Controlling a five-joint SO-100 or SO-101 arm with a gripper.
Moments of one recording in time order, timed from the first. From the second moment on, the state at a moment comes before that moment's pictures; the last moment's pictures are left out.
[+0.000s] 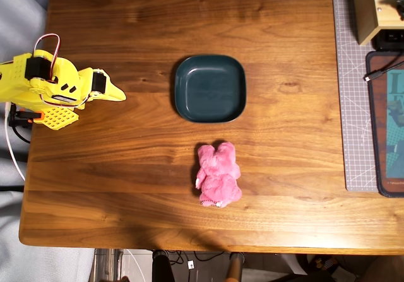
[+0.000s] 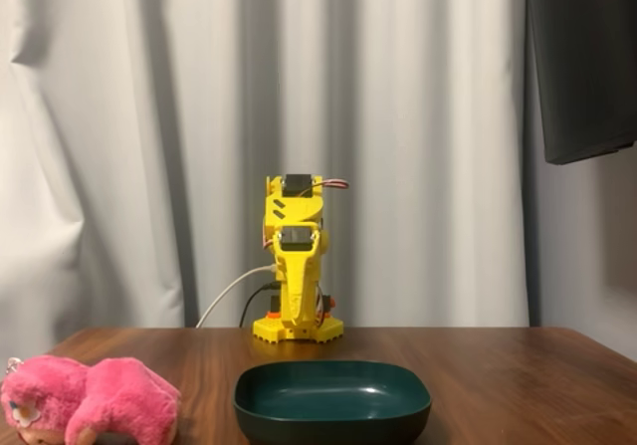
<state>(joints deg) -1.7 192.3 176.5 71.5 -5.9</state>
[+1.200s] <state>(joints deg) -24.1 111.2 114.5 74.3 -12.7</state>
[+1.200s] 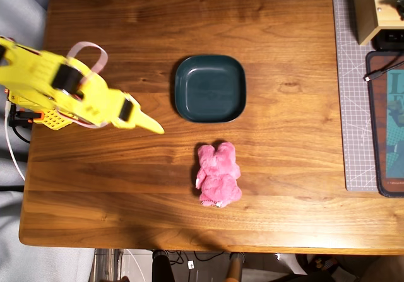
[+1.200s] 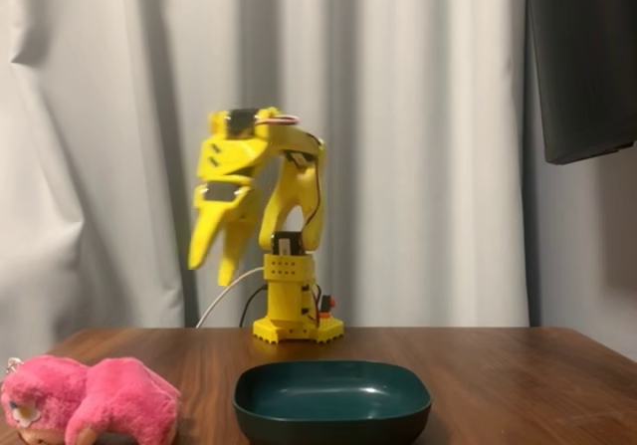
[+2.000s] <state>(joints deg) -17.1 69.0 54.7 84.3 -7.5</state>
